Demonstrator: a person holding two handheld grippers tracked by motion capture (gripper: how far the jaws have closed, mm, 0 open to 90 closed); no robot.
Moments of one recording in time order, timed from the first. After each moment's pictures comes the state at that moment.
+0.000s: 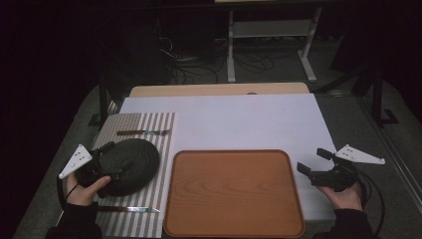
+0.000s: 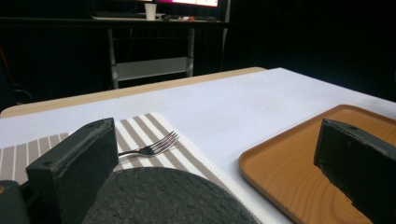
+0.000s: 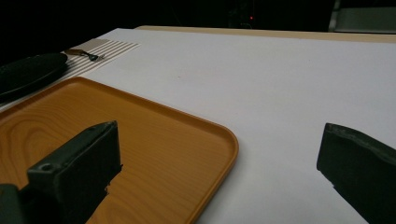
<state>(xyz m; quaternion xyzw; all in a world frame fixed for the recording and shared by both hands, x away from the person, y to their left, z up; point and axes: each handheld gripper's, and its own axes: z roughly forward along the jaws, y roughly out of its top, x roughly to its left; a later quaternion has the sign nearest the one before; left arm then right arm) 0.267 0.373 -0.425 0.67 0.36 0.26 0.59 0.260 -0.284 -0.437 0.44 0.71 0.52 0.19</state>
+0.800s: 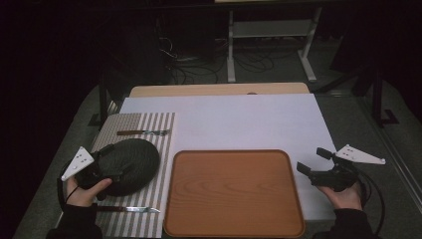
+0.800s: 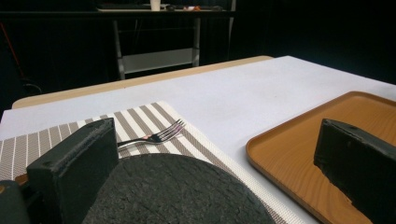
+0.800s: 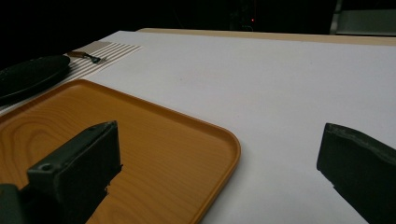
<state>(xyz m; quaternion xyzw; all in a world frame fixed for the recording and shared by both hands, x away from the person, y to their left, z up) 0.264 0.374 -0.430 0.69 0.36 0.26 0.57 0.260 -0.284 -0.436 0.43 0.70 0.53 0.19</state>
